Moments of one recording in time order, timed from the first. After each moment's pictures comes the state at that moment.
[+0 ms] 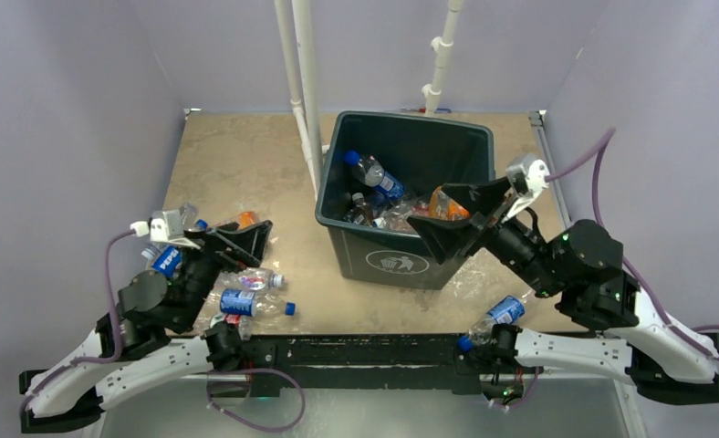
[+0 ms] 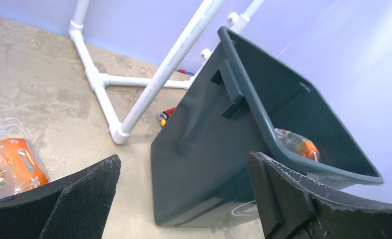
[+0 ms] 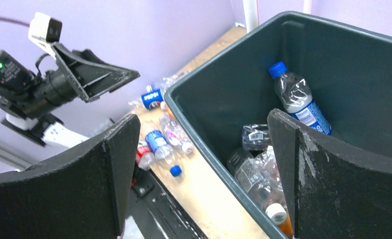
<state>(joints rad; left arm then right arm) -1.12 0.30 0.79 -0.45 -0.81 -0.55 1.19 0.75 1.25 -0.37 0.39 0.19</state>
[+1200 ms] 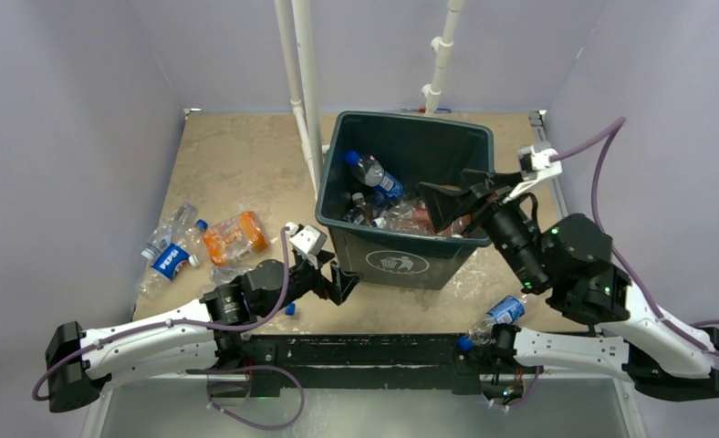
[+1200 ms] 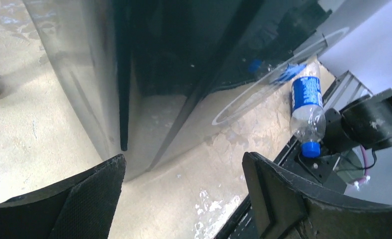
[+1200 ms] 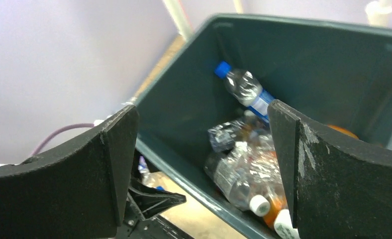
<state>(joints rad) -1.12 0.72 0.45 0.05 -0.26 -0.39 1.19 0.76 1.25 -0.29 0.67 0.23</state>
